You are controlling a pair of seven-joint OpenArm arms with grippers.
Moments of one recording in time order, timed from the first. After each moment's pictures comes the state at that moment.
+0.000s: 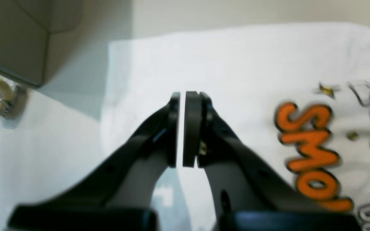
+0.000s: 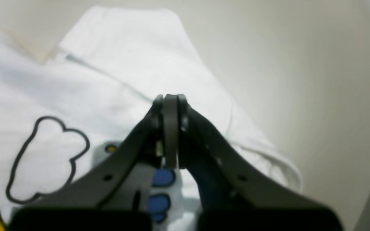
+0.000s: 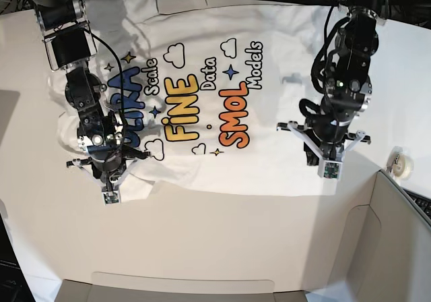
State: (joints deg) left arm -4.8 -22.6 10.6 110.4 -13.3 12.1 55.2; right arm 22.3 18.8 -21.8 80.6 7.6 -11.0 -54.1
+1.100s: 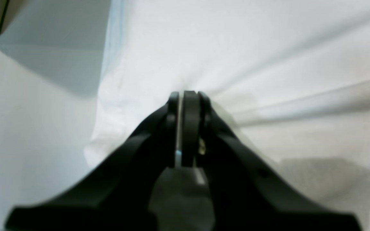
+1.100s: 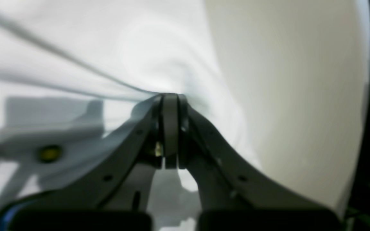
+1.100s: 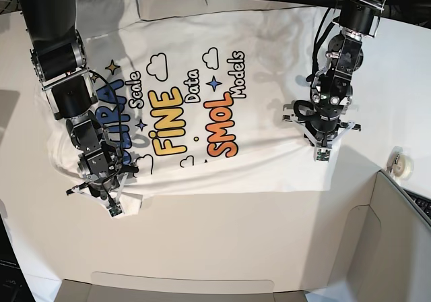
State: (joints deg) left arm -6.3 -21.4 14.9 78.3 -12.7 11.9 34.1; right arm 39.9 16.6 -29.9 39.8 0.0 -1.4 -35.0
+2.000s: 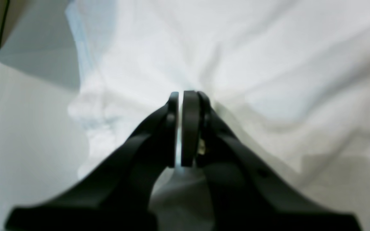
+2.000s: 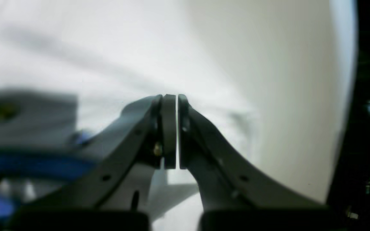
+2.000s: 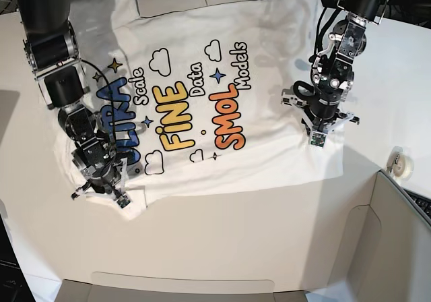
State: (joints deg) left arm -0.2 -24.8 18.8 82.4 -11.4 8.2 29.6; right arm 34.9 19.9 -29.6 51.7 -5.6 10.5 -34.0
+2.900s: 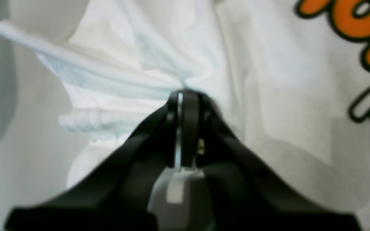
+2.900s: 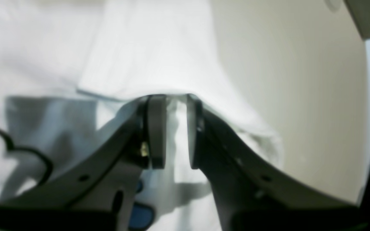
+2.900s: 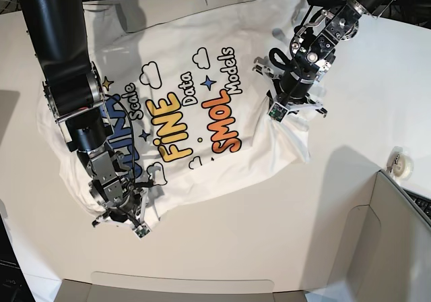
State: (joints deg) left arm 1.3 -31.3 38.1 90.9 -10.8 8.9 27.5; right arm 51.8 8.5 -29.9 20.8 -6.7 11.4 -17.1
